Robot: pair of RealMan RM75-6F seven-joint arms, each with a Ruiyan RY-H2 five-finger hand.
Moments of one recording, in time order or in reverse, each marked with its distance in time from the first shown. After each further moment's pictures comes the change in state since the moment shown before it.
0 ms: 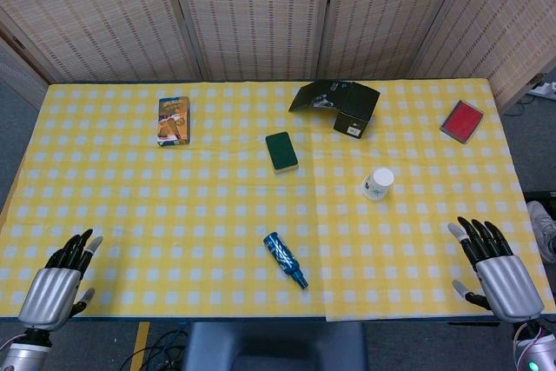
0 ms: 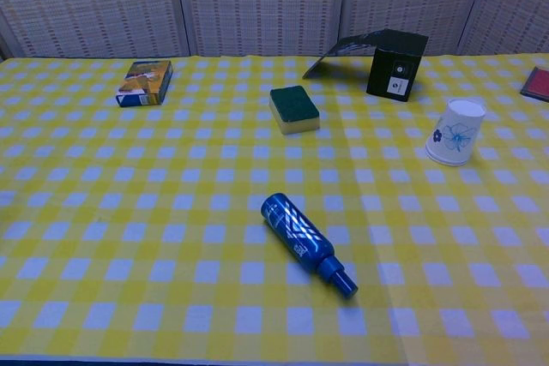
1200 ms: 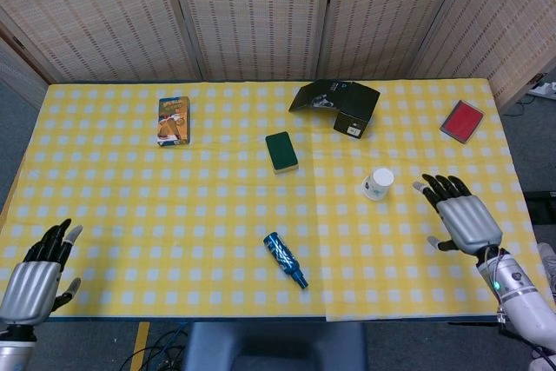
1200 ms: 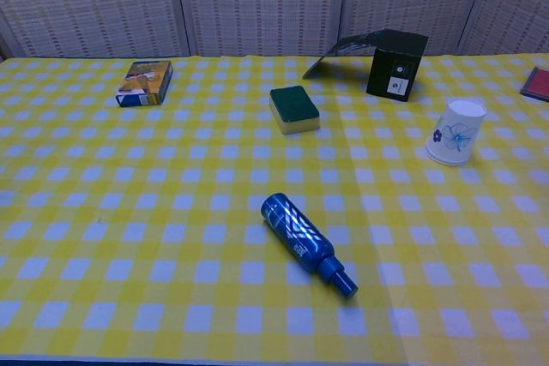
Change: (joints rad) left arm 0.012 0.027 -0.039 0.005 -0.028 0.065 -0.050; right arm 0.386 0.210 0.171 -0.299 0.480 -0.556 -0.203
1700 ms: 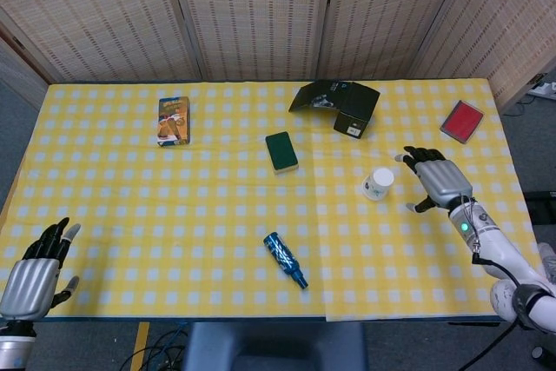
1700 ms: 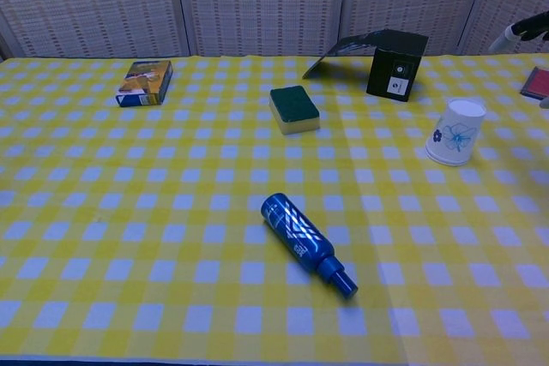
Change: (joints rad) left arm -0.014 -0.001 -0.010 0.015 -0.035 -0.037 -0.021; right arm 0.266 -0.098 0.073 0.213 0.349 -0.295 0.013
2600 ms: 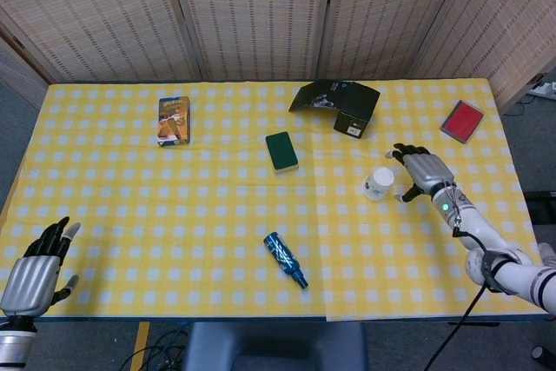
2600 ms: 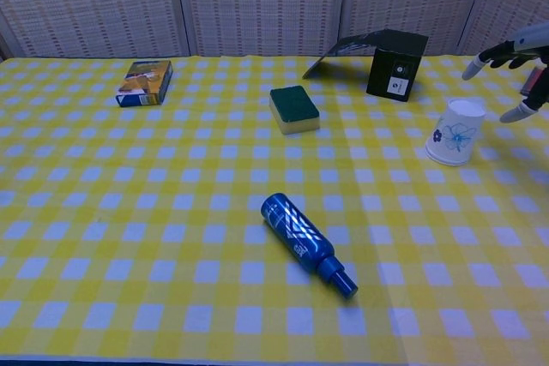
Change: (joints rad) left arm -0.018 -0.003 -0.006 0.021 -0.036 -0.039 -0.012; right arm 0.124 -0.172 -0.059 0.282 0.051 -0.135 0.119
